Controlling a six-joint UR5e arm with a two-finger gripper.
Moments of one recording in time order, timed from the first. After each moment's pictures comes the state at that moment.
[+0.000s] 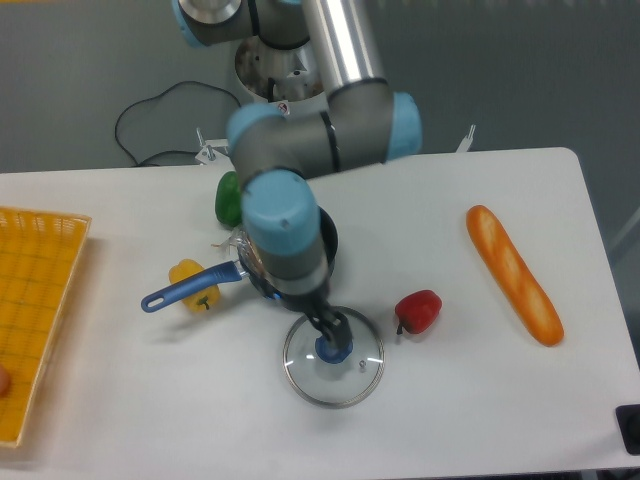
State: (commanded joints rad) arm 2.38 -2.05 -1.50 -1.12 1.63 1.09
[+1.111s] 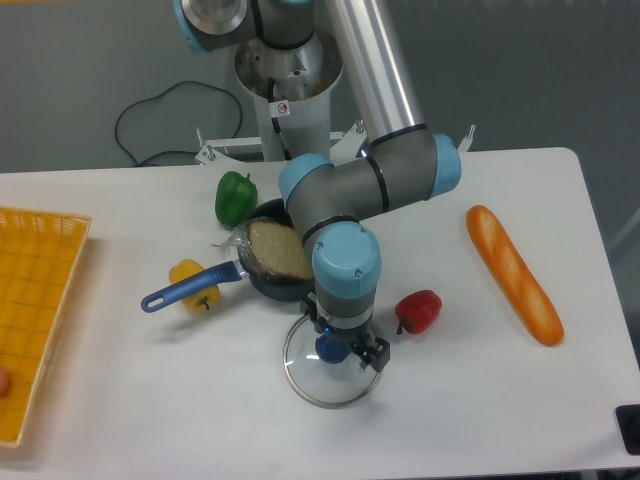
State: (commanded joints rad) arm 2.40 -2.13 -1.49 -1.06 1.57 1.05
